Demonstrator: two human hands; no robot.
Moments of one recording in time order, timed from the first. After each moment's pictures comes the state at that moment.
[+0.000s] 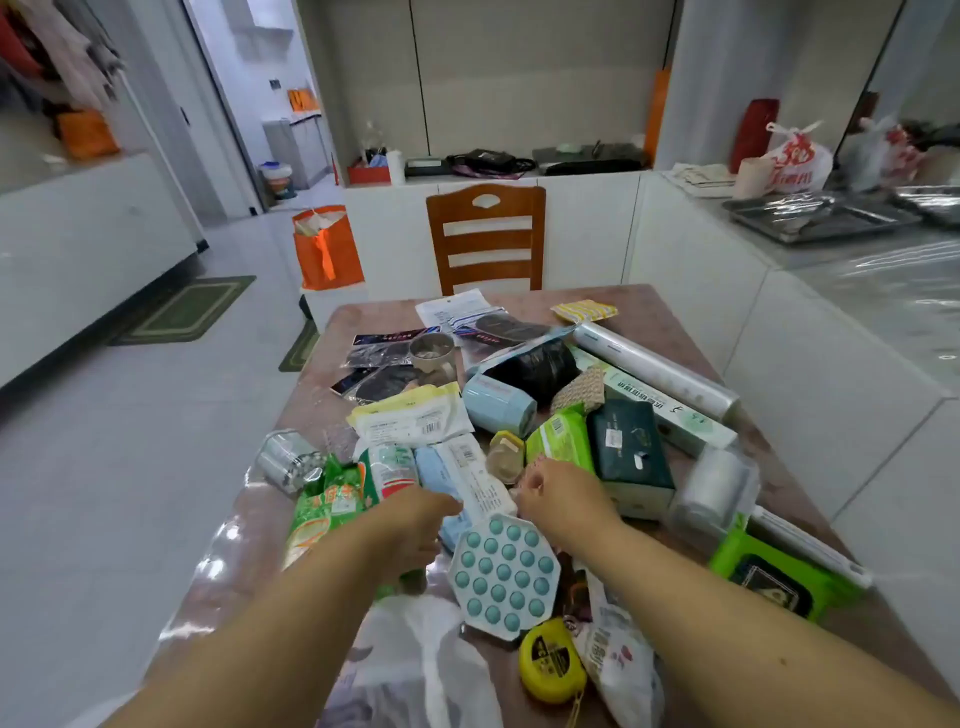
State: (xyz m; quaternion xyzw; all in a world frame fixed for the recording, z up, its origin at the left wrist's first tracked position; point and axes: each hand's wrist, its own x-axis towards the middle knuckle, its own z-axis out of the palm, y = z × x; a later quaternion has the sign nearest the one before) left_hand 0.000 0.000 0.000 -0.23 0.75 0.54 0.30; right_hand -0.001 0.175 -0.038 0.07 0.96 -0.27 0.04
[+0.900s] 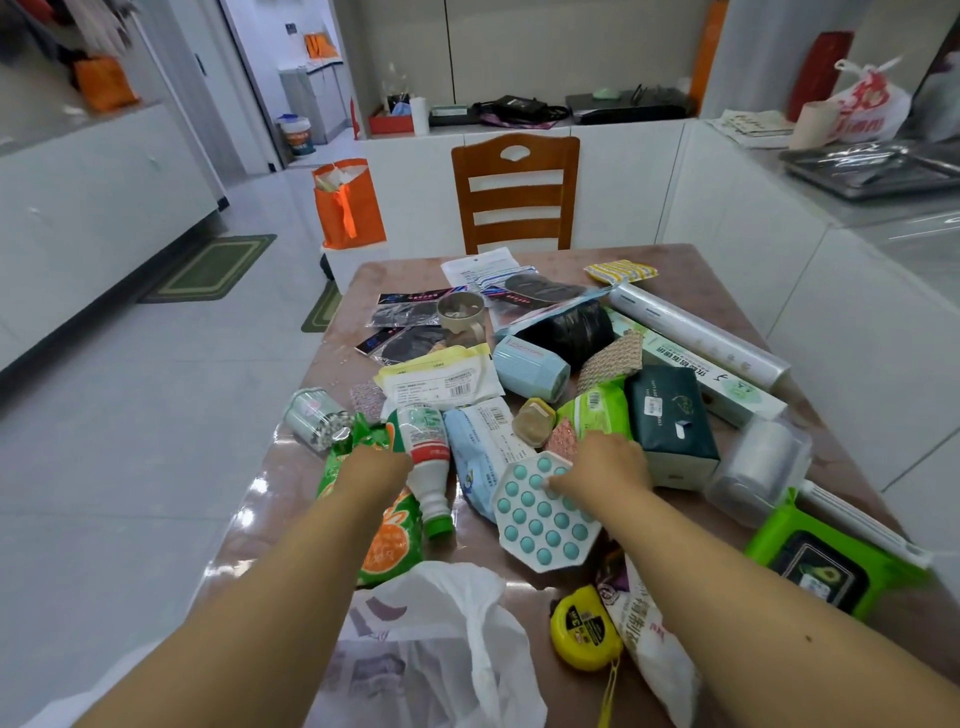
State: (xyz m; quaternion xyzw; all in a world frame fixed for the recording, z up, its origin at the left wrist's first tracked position) left_hand -0.032 -0.060 -0.030 -0.30 0.82 0.48 0.10; right_hand -0.014 0.162 -0.043 0.19 0.96 -0.15 0.12
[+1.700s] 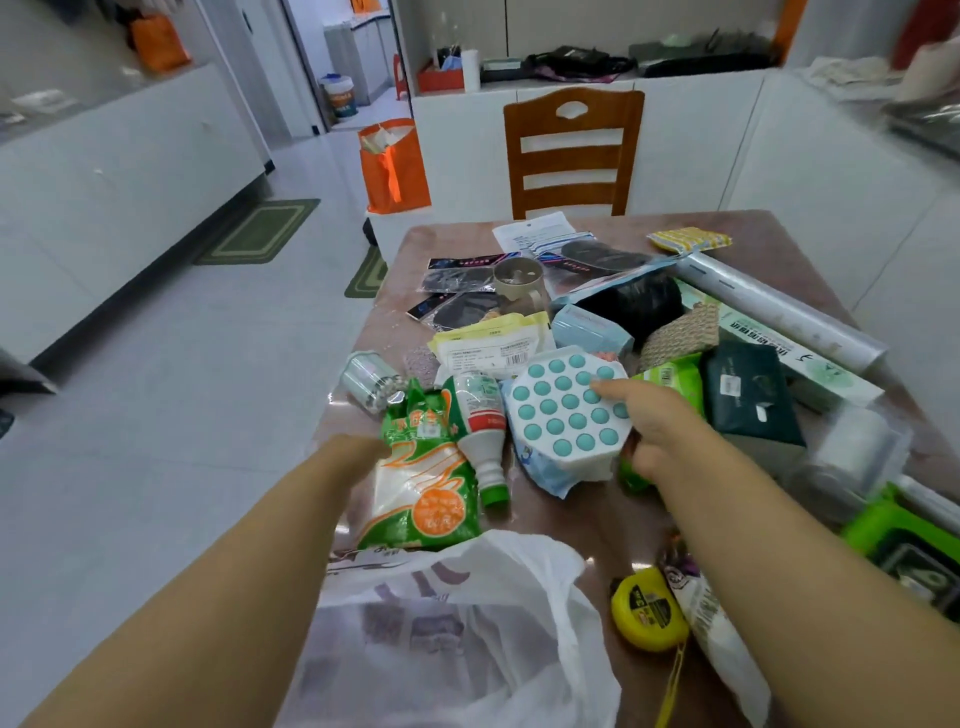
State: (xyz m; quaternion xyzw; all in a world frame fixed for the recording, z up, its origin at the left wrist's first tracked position) left_hand -0.015 -0.137 -0.028 -0.36 0.80 0.45 0.15; right_hand -0.032 0.133 -0.024 0.26 0.57 -0.77 0.13
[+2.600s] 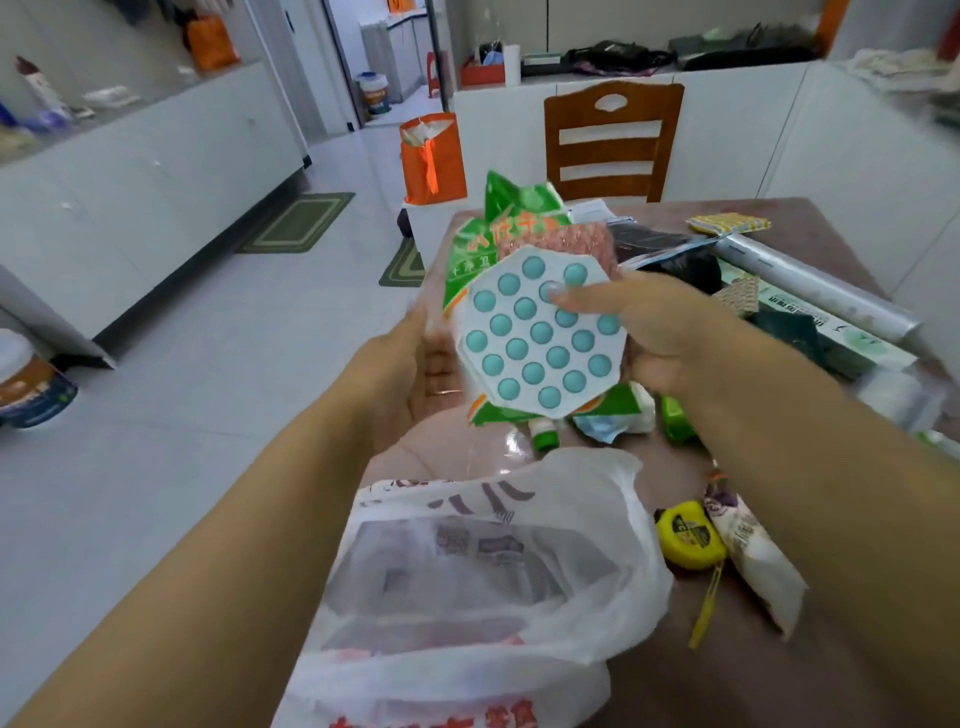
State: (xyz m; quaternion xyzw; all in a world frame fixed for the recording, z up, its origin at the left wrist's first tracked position) left_hand 0.059 -0.140 0.065 -0.15 0.68 0.70 0.14; right_hand 0.040 0.068 0.089 0.02 0.63 -0.75 0.19
